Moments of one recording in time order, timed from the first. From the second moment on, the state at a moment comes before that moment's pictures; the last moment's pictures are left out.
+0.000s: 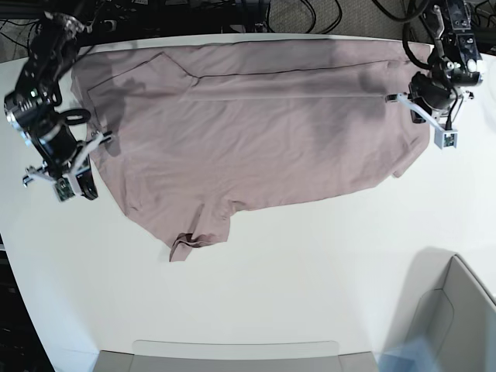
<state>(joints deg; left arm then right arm) 22.9 -21.4 -23.9 112.8 -27.4 -4.1 67.1 0.0 13.3 24.1 105.1 6.8 44.5 -46.4</state>
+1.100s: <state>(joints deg) 14.3 -16.8 -23.9 109.3 -27.0 -3.7 68.7 4.8 16.1 14.3 90.2 -7.5 44.5 -47.6</state>
